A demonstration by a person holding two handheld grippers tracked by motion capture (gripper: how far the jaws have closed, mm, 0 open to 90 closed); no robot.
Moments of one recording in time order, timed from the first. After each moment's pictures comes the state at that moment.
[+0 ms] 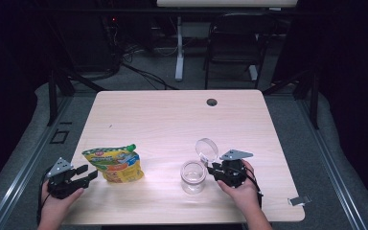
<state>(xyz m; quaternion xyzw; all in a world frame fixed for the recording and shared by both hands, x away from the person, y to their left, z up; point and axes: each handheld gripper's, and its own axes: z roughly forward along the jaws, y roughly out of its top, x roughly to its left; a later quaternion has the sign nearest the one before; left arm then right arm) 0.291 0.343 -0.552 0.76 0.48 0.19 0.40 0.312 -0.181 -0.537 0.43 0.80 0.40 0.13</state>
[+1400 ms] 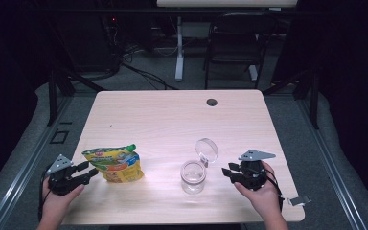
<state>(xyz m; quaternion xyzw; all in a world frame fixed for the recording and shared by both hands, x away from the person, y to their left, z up) 0.297 0.343 -0.548 0.75 0.47 0.19 0.42 0.292 -0.222 -0.506 0.45 0.79 0.39 0.14</state>
